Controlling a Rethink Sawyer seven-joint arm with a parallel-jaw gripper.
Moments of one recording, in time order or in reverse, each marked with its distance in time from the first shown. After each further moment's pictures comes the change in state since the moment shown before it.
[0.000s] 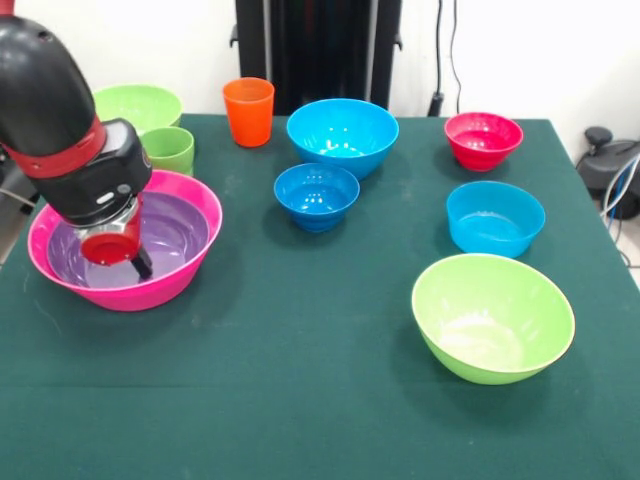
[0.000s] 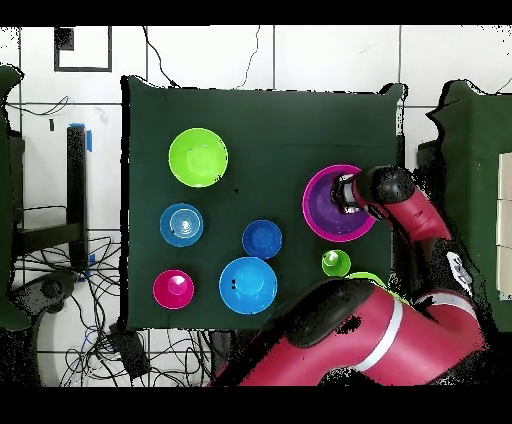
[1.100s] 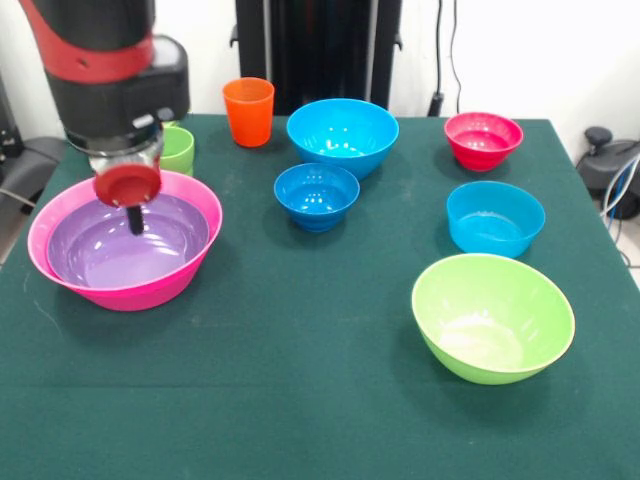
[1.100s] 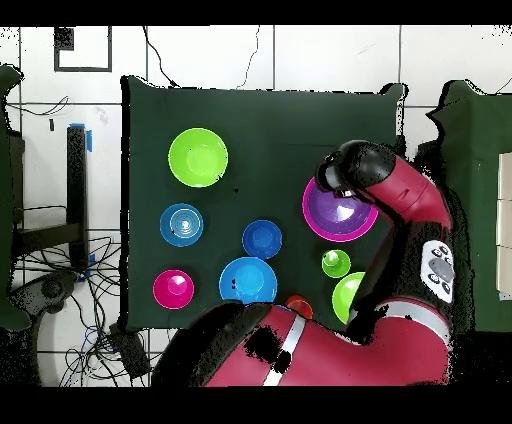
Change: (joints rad) arm 0.221 -0.166 -0.191 0.017 -0.001 -0.007 0.000
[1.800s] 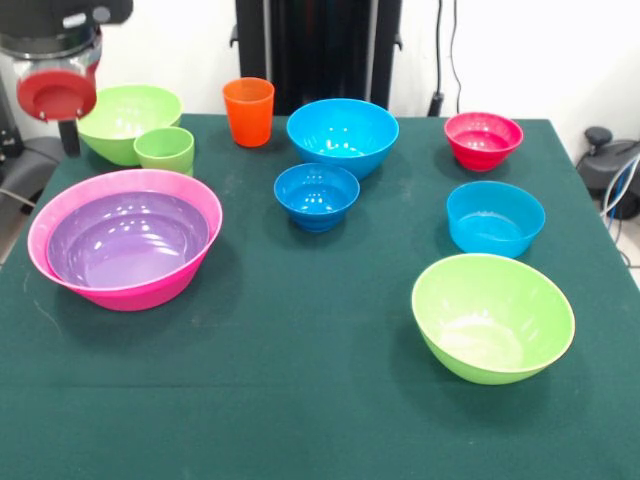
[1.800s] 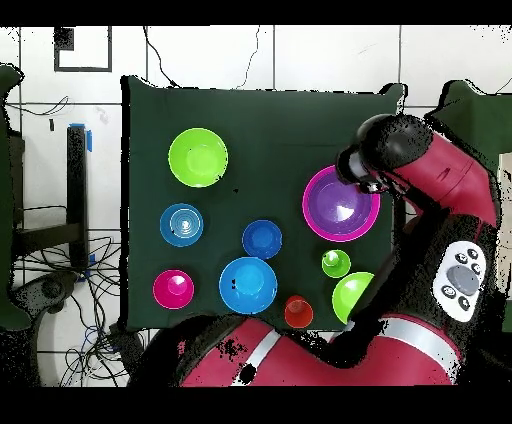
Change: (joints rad) arm 0.056 -0.033 -0.177 -0.163 -0.003 0.270 0.000
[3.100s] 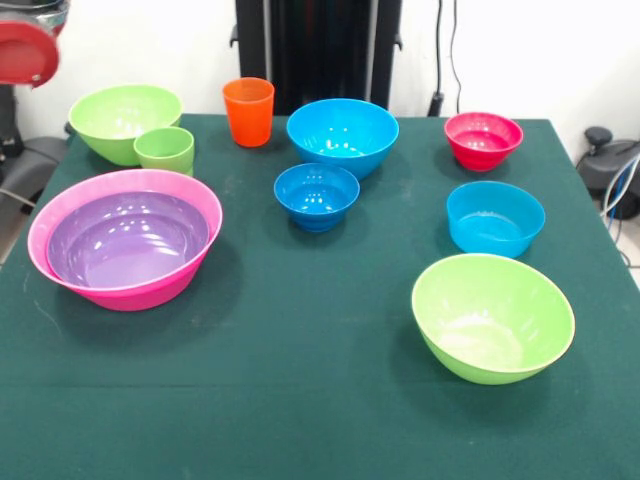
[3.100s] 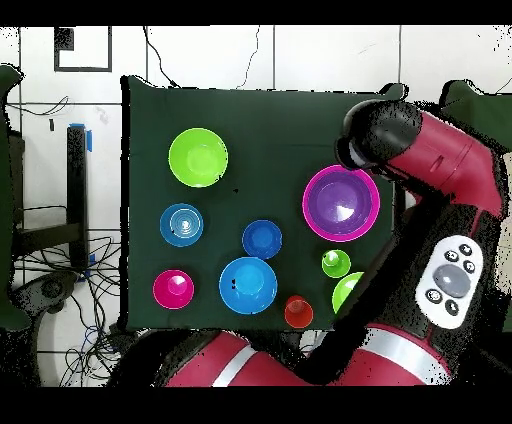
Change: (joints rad) arm 0.045 -0.040 -0.021 -0.045 -0.101 -0.130 0.000
